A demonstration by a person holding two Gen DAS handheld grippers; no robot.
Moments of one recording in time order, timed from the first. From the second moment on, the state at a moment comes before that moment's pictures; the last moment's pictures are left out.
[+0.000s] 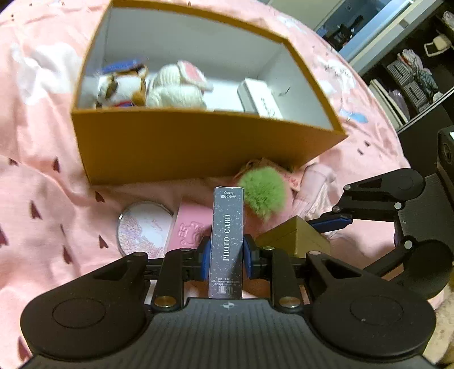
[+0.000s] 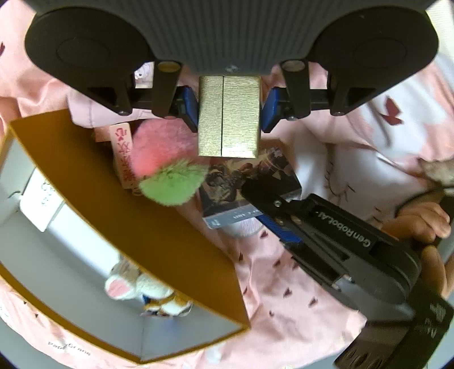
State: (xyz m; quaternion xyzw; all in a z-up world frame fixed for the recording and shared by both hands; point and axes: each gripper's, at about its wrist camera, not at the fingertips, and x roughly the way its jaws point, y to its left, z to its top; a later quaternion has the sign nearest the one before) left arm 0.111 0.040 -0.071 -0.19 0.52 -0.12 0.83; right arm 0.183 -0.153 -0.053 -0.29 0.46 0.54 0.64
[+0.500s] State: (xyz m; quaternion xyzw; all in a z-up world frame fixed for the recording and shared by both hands) left arm 0.138 0.055 0.011 -0.21 0.43 -0.13 0.87; right arm 0.195 -0.186 0.035 -0.24 0.41 0.53 0.70
